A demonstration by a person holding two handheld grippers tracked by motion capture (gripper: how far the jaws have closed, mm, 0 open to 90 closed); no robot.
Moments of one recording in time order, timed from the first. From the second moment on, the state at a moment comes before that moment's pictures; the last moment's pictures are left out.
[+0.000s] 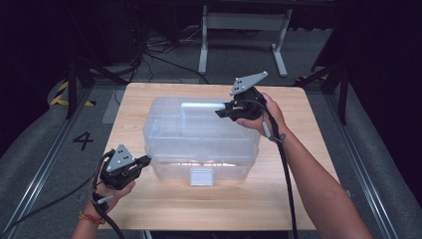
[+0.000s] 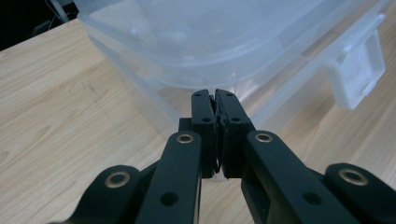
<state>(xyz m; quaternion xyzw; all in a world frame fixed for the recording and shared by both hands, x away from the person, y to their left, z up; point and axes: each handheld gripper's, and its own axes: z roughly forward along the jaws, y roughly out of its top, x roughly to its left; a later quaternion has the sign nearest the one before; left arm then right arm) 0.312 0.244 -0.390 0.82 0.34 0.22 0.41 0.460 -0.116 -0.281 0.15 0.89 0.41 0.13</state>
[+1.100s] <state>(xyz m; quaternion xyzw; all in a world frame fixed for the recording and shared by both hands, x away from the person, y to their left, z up) 0.316 0.243 -0.380 0.81 0.34 0.24 0.42 0.435 -0.177 -0.273 0.20 0.85 0.45 0.20</state>
